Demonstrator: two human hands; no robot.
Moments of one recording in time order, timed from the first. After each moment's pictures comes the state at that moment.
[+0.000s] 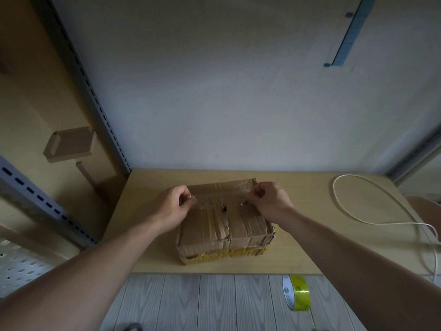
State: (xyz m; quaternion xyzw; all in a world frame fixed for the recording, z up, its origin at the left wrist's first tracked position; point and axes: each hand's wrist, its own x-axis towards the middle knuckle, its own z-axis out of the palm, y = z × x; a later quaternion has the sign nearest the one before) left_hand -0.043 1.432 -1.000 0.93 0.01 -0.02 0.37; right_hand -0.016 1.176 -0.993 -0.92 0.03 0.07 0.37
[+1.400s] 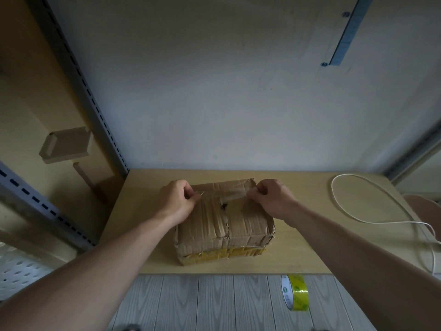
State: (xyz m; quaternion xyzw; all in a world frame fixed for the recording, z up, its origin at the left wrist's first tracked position) left_hand -0.032 1.411 -0.995 0.93 0.09 0.02 0.36; right_hand -0.012 1.165 -0.982 -0.92 0.03 0.10 0.37
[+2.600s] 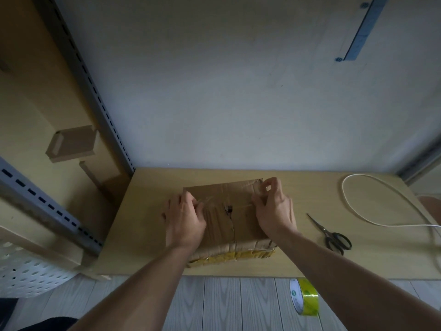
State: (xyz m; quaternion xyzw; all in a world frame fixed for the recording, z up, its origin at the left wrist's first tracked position) left_hand -0.062 1.393 -1.038 0.94 0.12 0.15 0.27; right_hand -0.035 1.196 -1.008 -0.93 0.03 -0.06 0.36
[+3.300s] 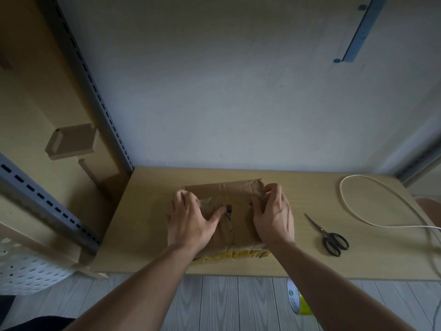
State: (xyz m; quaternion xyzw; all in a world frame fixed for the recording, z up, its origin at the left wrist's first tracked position) left_hand -0.066 1.385 -1.037 0.96 0.10 0.08 0.25; right_hand -0.042 1.195 -1.034 -0.92 0.03 -0.16 0.35
